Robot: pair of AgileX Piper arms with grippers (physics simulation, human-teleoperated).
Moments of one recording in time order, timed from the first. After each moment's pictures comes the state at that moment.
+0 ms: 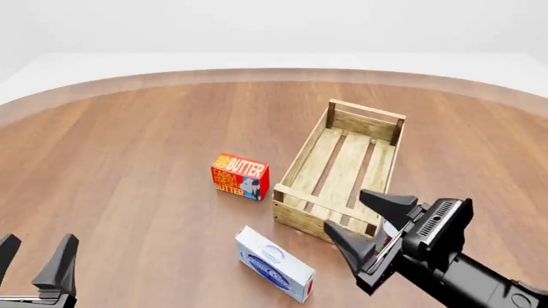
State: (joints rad) left arm 0.00 0.01 0.00 0.00 0.00; right arm 0.73 0.88 -0.30 -0.36 -0.03
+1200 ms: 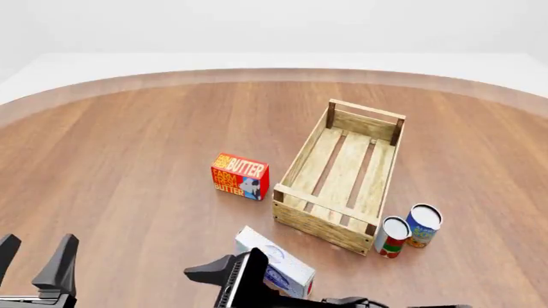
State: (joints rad) left arm 0.00 0.01 0.00 0.00 0.00; right arm 1.29 1.52 -0.69 -0.45 -0.02
